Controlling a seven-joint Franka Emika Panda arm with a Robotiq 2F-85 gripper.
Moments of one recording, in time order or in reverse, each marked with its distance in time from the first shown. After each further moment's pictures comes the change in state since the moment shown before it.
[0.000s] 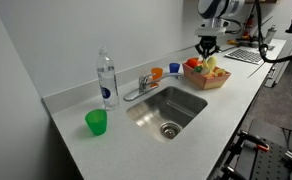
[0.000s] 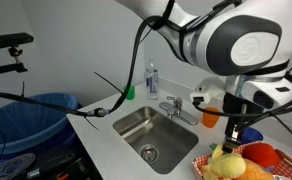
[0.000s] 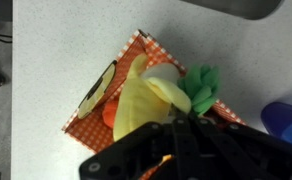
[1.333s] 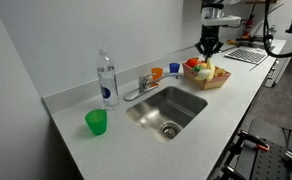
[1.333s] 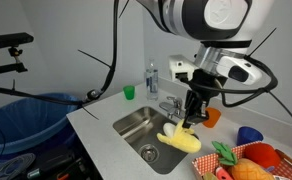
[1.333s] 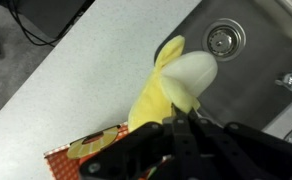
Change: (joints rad) arm 0.009 -0.141 0.082 -0.068 0.019 -0.285 -0.426
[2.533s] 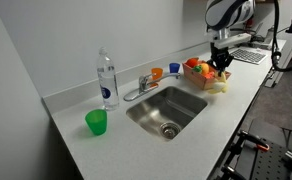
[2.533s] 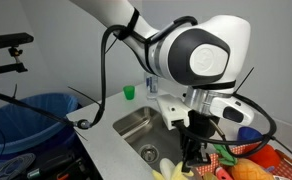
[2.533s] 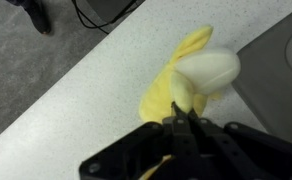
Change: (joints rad) arm -0.009 -0.001 -0.032 -0.197 -0.242 0.177 -0.038
